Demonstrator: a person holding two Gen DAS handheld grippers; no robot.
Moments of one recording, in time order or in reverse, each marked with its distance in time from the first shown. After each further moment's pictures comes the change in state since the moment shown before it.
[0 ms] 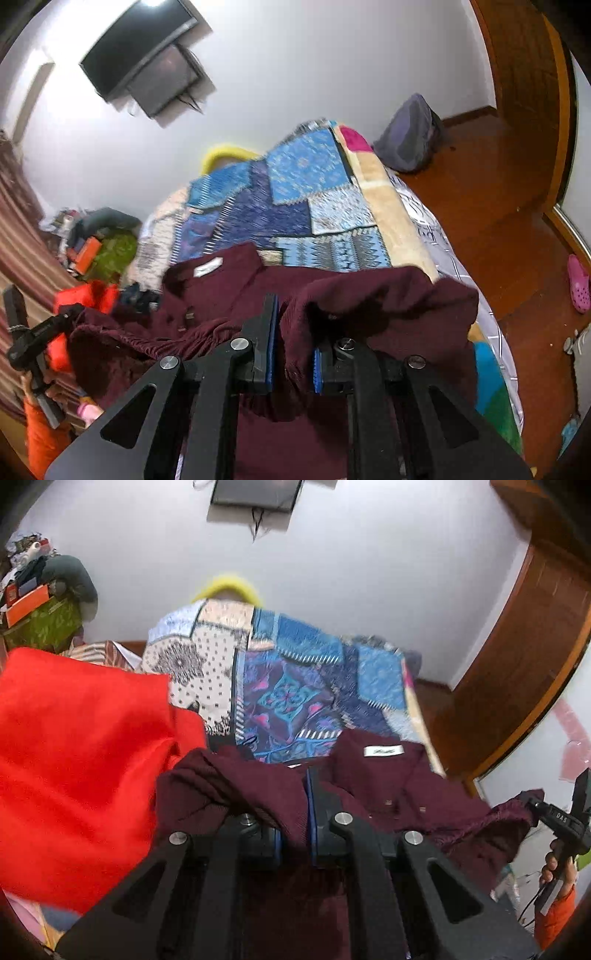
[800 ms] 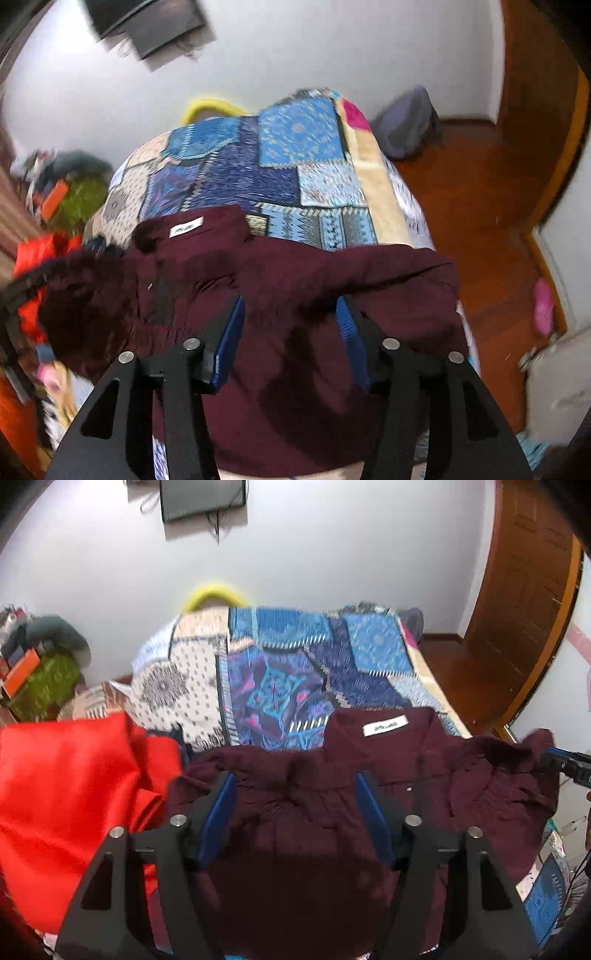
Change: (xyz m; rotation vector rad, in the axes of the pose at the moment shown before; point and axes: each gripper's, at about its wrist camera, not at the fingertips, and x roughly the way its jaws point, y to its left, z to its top) left arm 0.005 -0.059 -0.005 0.244 0.019 0.108; right arm -0.002 0.046 0.000 -0.190 0.126 -0.153
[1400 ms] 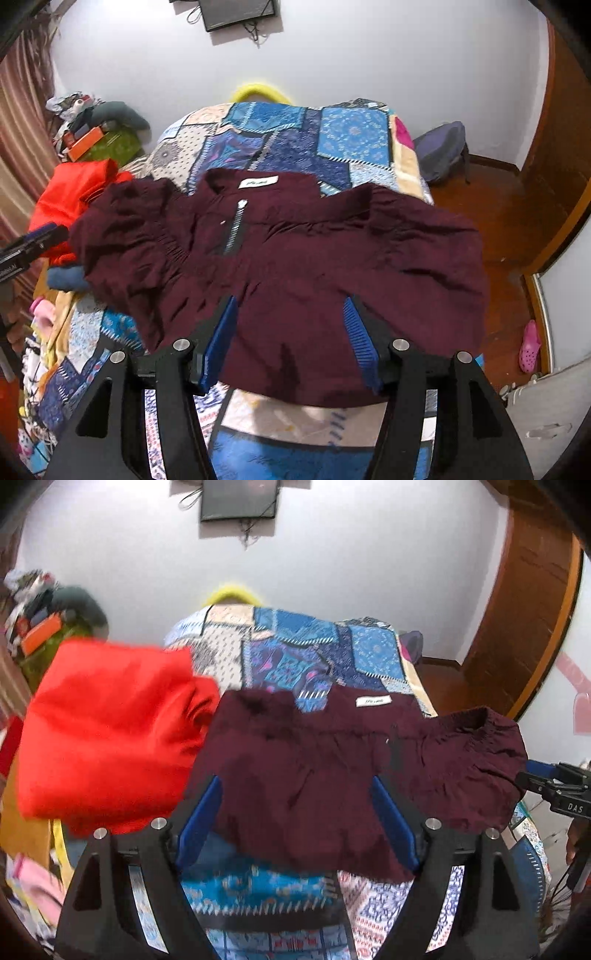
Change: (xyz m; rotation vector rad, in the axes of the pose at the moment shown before) left arm -0.076 0.020 -0.085 -0.152 -0.043 -0.022; right arm -0.023 0.066 -0.051 -0.180 0.007 0.030
